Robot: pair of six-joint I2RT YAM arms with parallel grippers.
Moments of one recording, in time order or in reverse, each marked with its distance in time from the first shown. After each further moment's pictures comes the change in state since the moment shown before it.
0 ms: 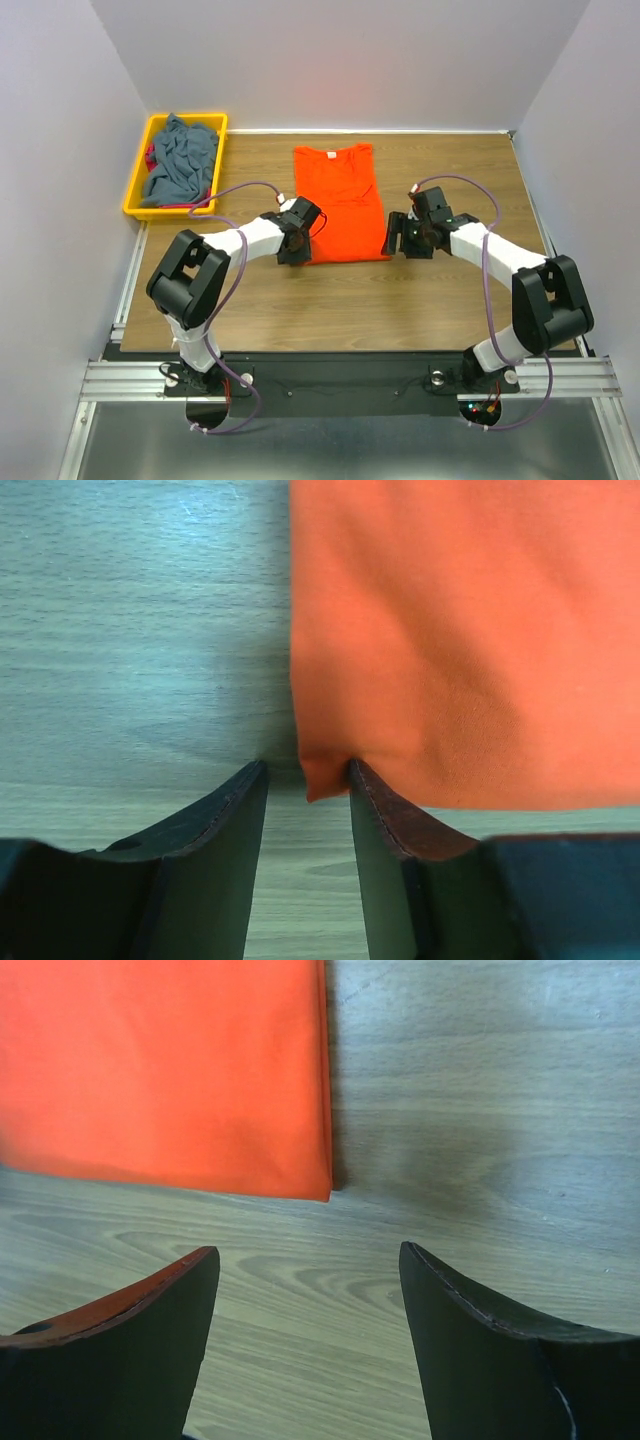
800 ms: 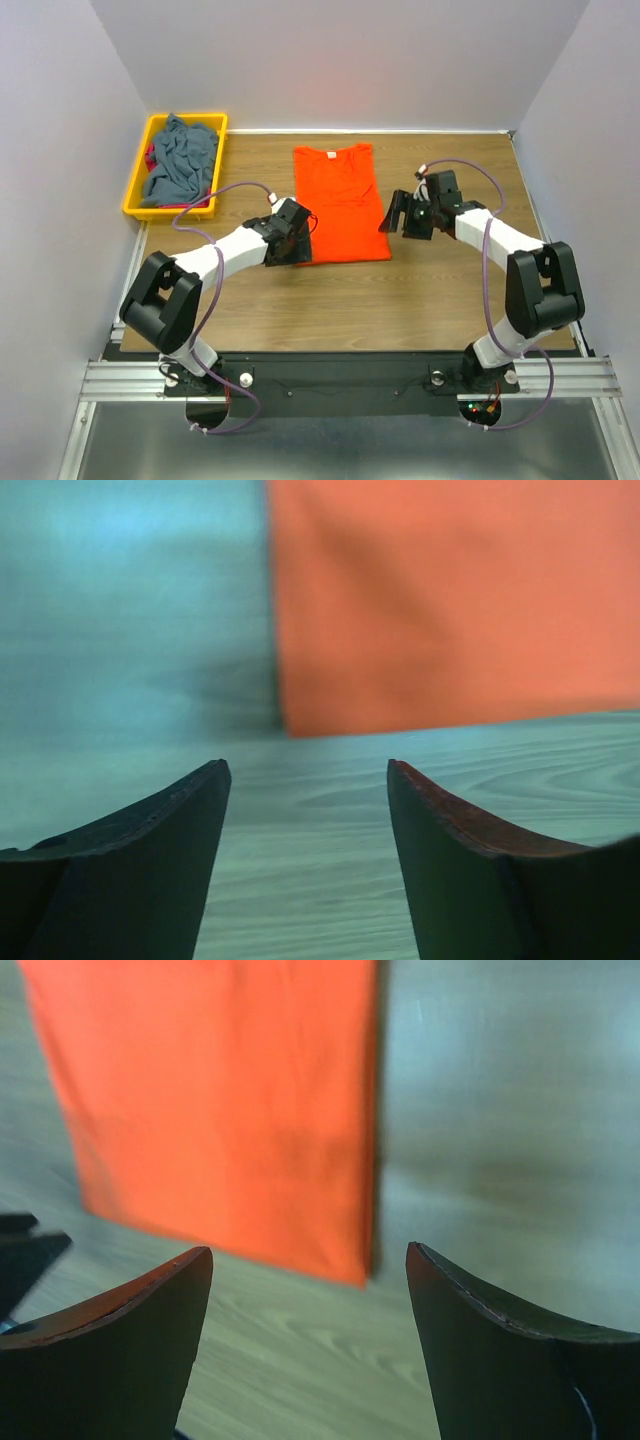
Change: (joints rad) left arm 0.002 -0.198 -0.065 0.008 0.031 0.025; right arm -0.122 0.124 0.127 0.150 -0.188 0.011
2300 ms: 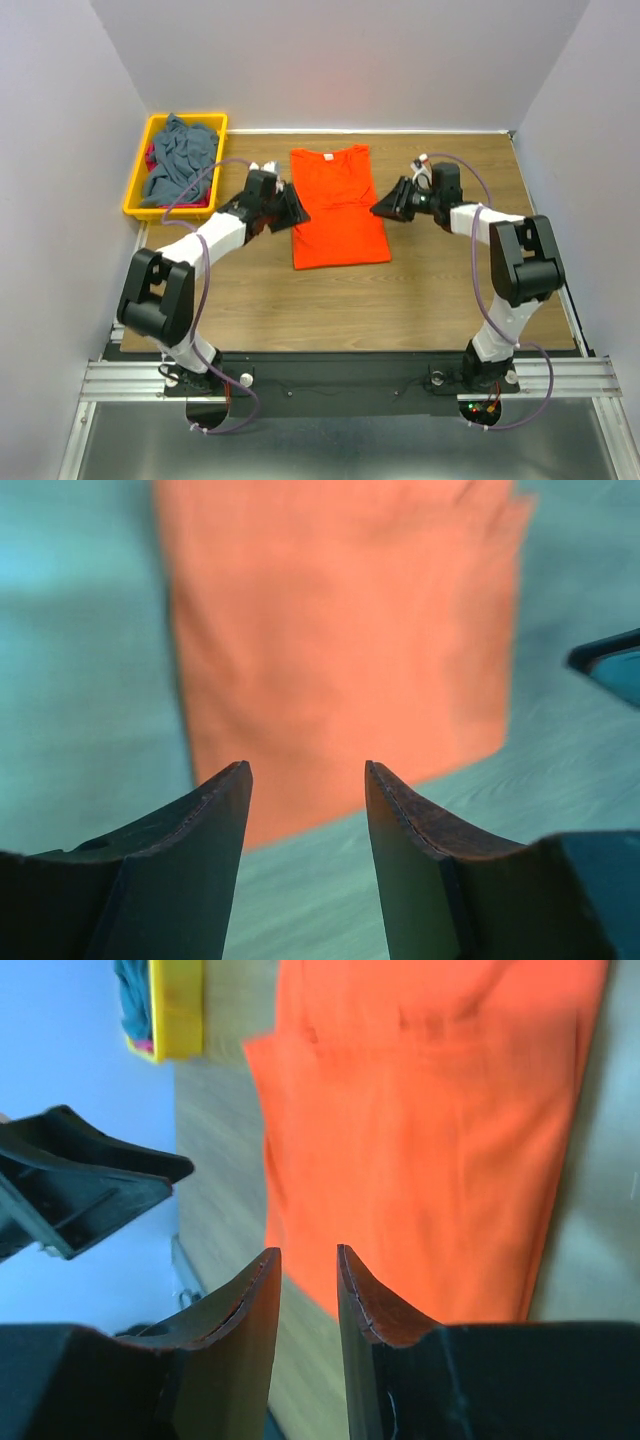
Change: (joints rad) left arm 0.219 -0.008 -0.045 0.297 0.365 -0.017; right arm -0.061 0.168 -0.065 0.450 -0.422 0.282
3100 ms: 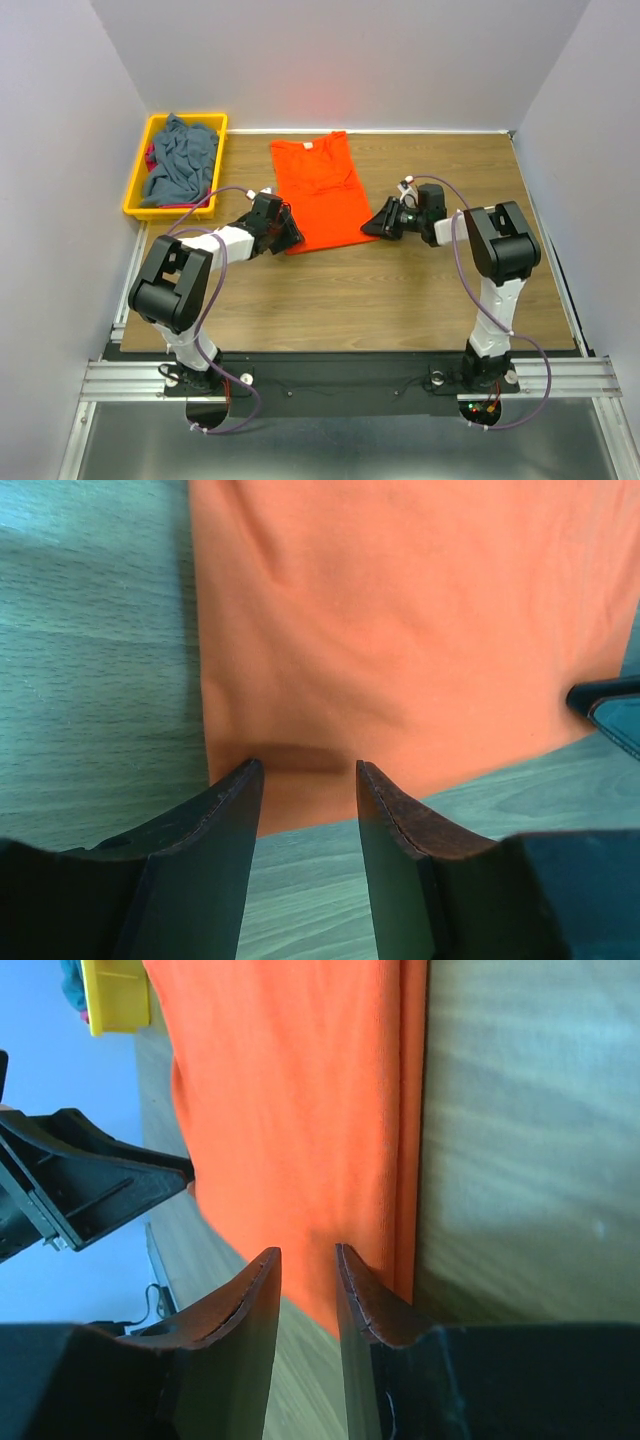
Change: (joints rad) left arm -0.011 0.133 -0.100 0.168 -0.119 -0.112; right arm 0.038 0.261 -0.003 0.257 0.026 -0.022
